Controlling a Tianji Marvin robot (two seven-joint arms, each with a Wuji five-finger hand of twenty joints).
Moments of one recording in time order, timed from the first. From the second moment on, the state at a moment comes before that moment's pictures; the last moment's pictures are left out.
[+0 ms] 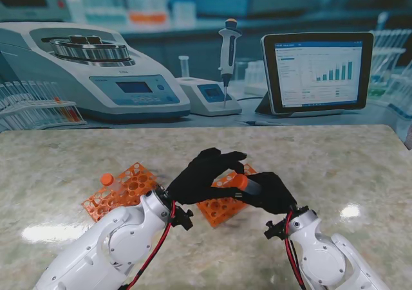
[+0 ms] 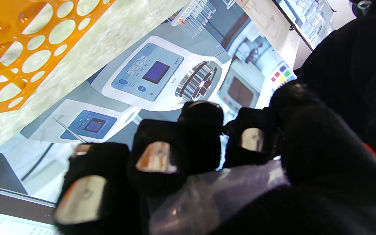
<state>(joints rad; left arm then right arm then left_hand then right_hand) 1.45 -1.14 -0.94 -1.69 0.61 -0.48 0.19 -1.72 -1.14 1.28 -1.66 -0.41 -0.45 -0.14 1.06 -0.22 -0.07 -0.05 0.39 0.16 0.79 0.64 0.49 0.08 0.15 0.34 0.47 0.13 0.20 0.50 0.04 0.38 0.44 0.45 0.57 -0.48 0.55 -0.06 1.06 -0.37 1.27 1.53 1.33 -0.14 0.95 1.06 1.30 -0.12 1.41 0.89 1.16 0.04 1.77 0.78</state>
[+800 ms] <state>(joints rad) 1.45 -1.14 -0.94 -1.68 0.67 -0.53 0.23 -1.72 -1.14 1.28 -1.66 -0.41 -0.44 -0.14 1.07 -0.36 0.18 -0.11 0.58 0.17 0.46 0.44 0.50 0.07 0.15 0.32 0.48 0.13 0.21 0.48 0.04 0.38 0.44 0.45 0.57 -0.48 0.55 -0.06 1.06 -0.37 1.27 1.53 1.33 -0.13 0.95 1.06 1.30 -0.11 1.41 0.89 1.16 0.04 1.77 0.78</state>
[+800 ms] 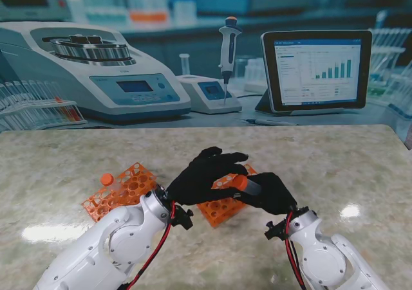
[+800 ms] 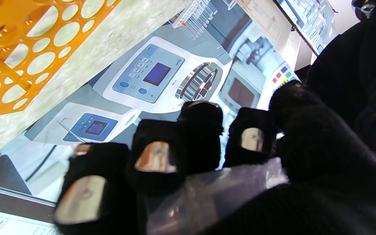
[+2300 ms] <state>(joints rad) 1.50 -1.12 -1.00 -1.72 0.67 -0.61 0.14 -1.72 -1.14 1.28 -1.66 -0.41 -0.44 -0.14 1.18 -0.32 0.42 -0.06 0.59 -0.20 0.49 0.35 0.50 0.05 0.15 0.30 0.48 0.13 0.19 0.45 0.04 0.38 0.44 0.45 0.57 -0.48 0.54 -0.06 1.06 -0.37 1.26 1.53 1.33 -0.13 0.95 1.06 1.30 -0.11 1.41 0.89 1.16 0.04 1.77 0.78</state>
